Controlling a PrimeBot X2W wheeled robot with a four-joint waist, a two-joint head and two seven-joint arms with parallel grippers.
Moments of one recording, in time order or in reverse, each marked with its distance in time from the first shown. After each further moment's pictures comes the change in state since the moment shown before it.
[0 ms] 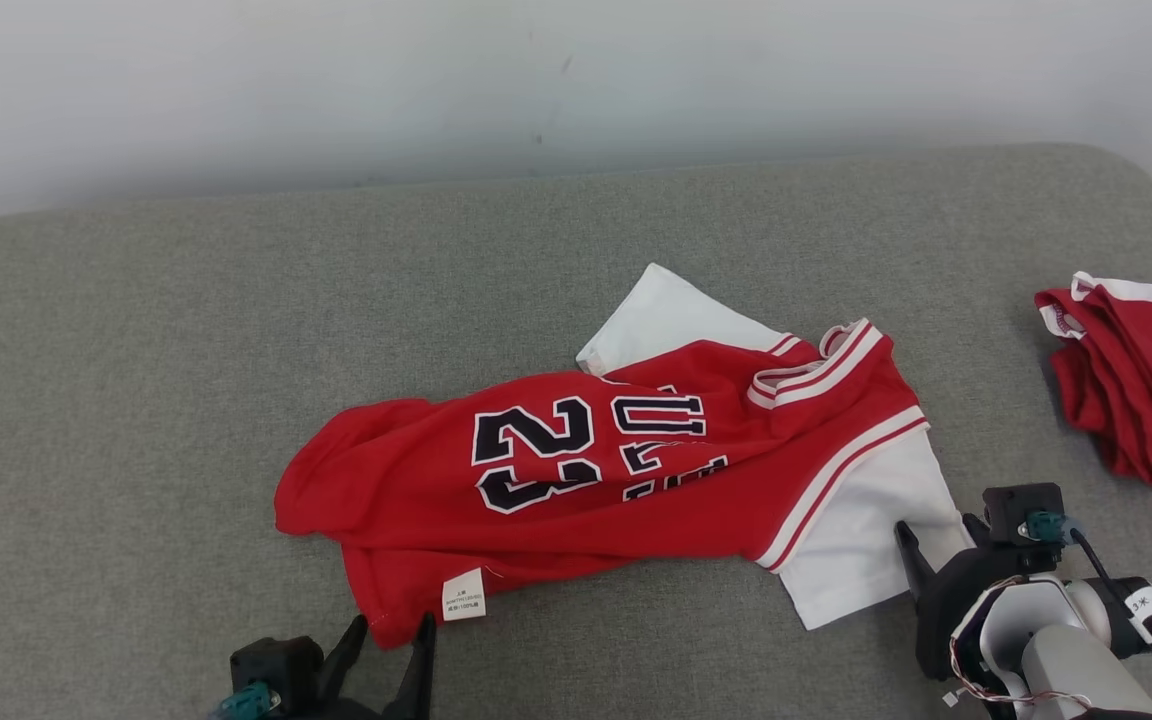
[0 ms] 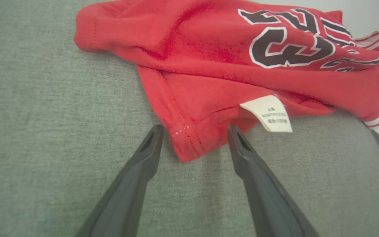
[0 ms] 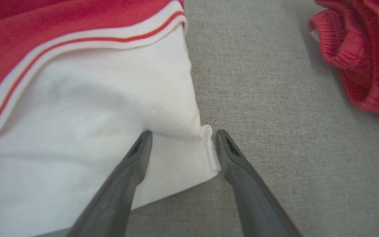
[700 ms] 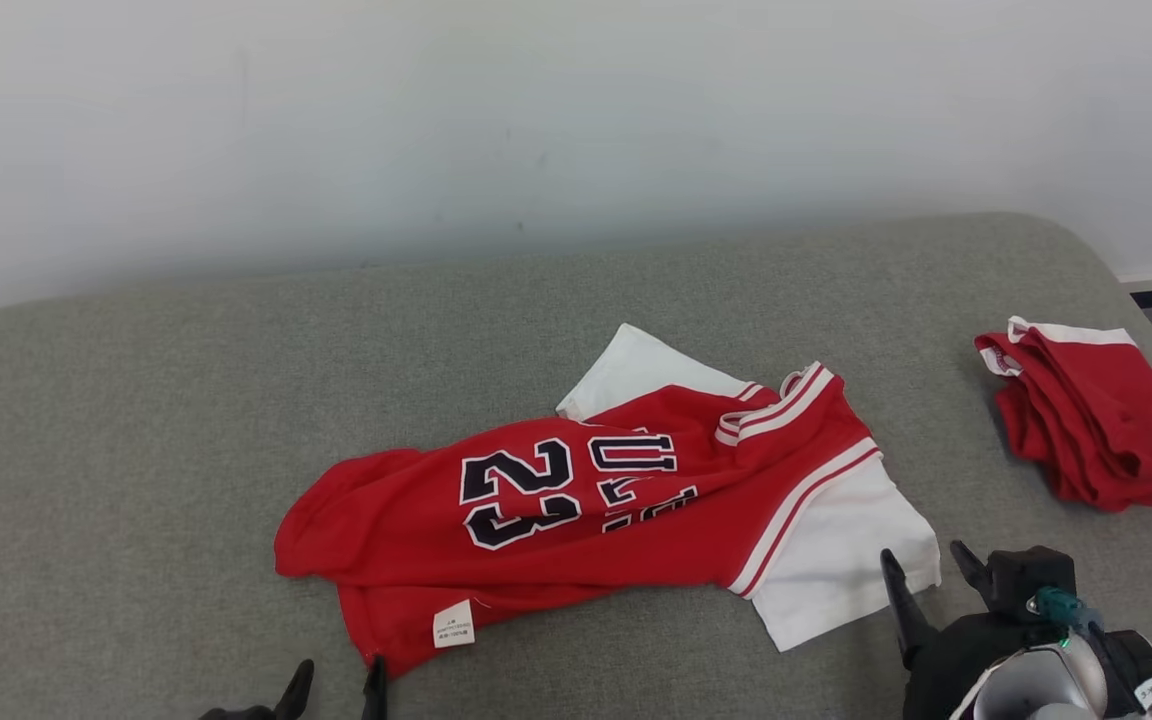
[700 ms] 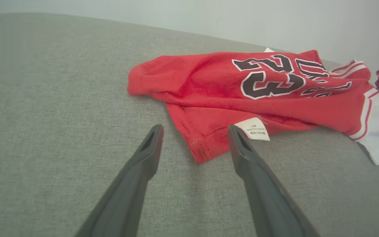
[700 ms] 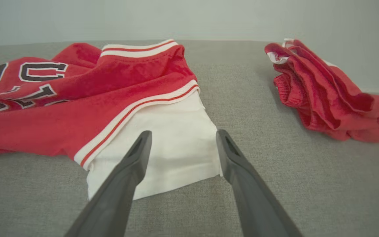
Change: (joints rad) left arm 0.167 0.000 0.098 -0.160 0.093 0.025 -0.059; right arm 0.255 0.065 -0.027 -0.378 -0.012 0.000 -0.052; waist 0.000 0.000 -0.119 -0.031
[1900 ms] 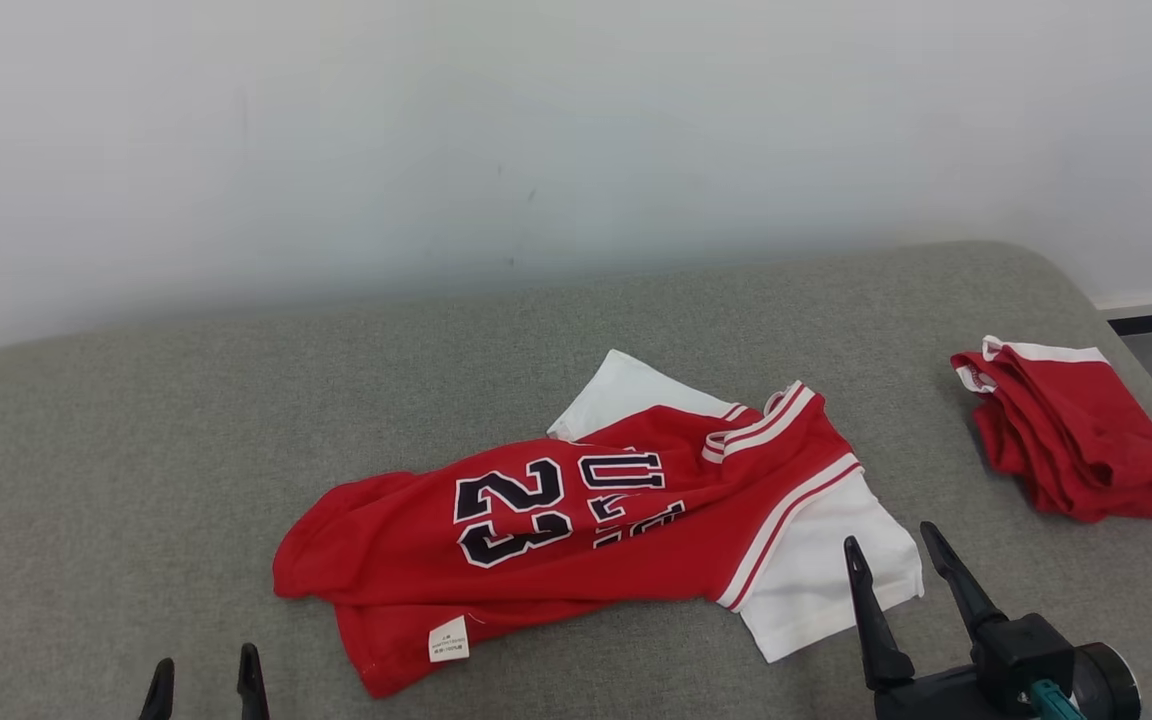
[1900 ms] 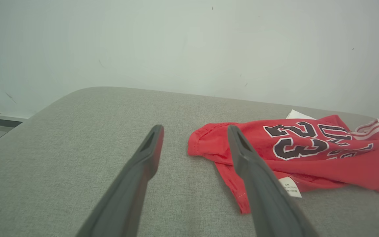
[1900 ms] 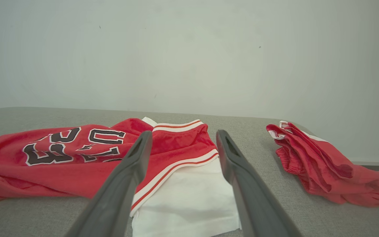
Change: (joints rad) left arm 0.121 0.001 0.152 -0.212 0.070 0.058 -0.108; right arm 0.115 0.057 0.035 -0.164 -0.084 0.000 -0.275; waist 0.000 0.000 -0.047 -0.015
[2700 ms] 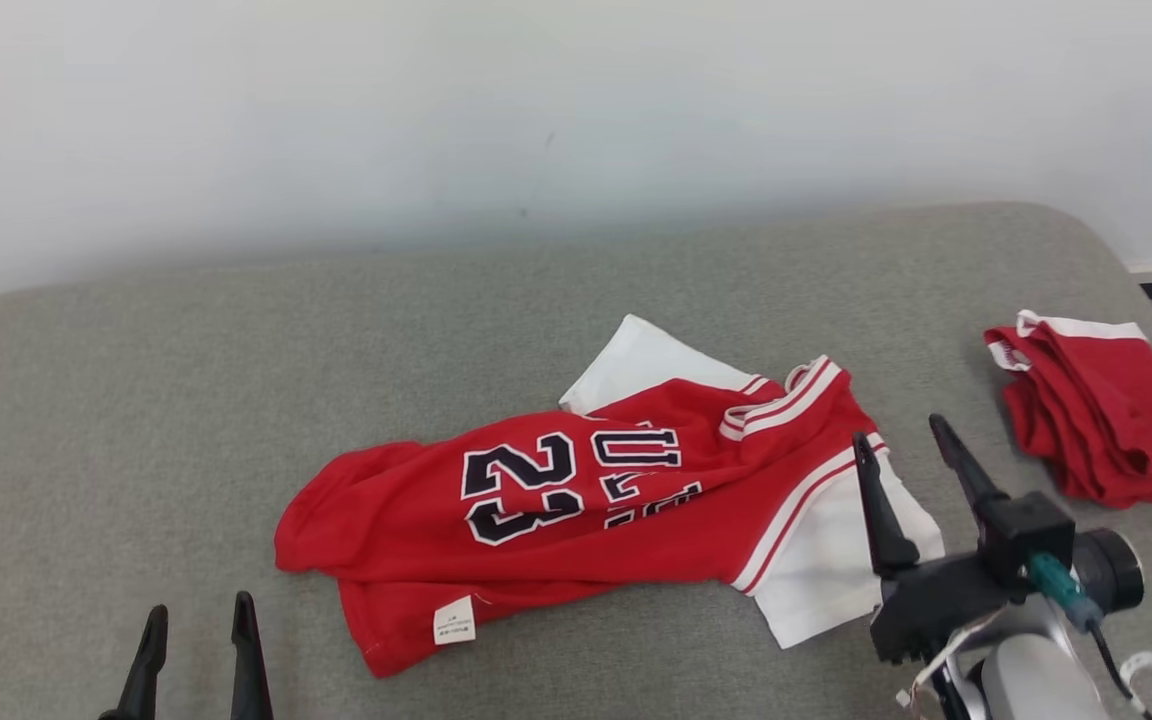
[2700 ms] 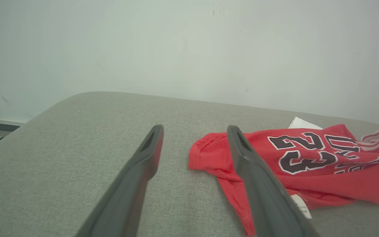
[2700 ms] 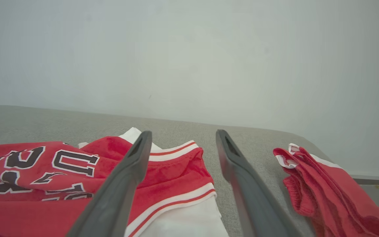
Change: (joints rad) left arm -0.069 0.001 0.008 -0.016 0.001 -0.029 0.000; right arm -0.268 -0.043 -0.009 0.209 0.010 0.000 0.007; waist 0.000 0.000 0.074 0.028
